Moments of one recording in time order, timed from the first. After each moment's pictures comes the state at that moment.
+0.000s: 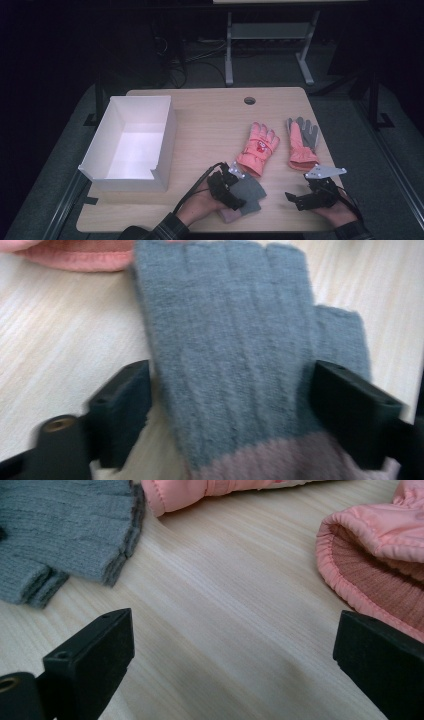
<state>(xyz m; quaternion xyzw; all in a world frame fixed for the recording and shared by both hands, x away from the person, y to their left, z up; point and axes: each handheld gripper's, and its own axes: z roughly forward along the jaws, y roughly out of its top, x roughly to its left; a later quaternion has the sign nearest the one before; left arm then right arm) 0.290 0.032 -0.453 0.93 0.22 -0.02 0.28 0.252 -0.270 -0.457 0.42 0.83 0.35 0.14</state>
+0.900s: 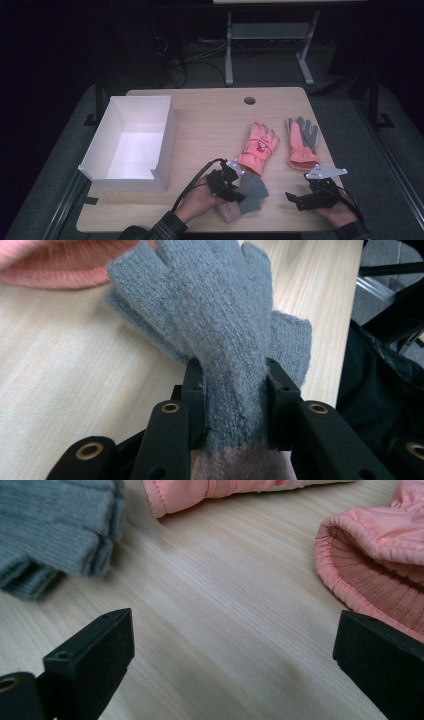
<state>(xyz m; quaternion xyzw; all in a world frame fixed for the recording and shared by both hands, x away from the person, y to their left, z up) 0.295 0.037 -0.431 0.93 0.21 -0.08 0.30 0.250 -0.271 -0.456 0.42 0.83 0.35 0.14</state>
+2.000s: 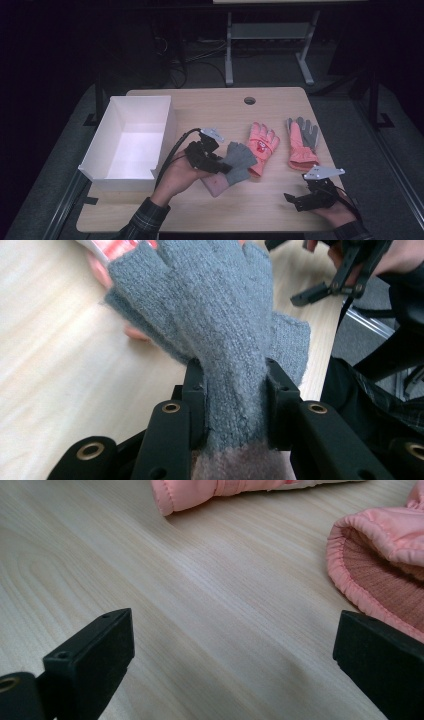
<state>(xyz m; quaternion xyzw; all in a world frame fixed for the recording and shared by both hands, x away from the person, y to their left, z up) 0.323 0.084 -0.340 0.90 0.25 -0.04 0.35 0.251 -0.268 -0.458 0.41 0.83 0.35 0.14</state>
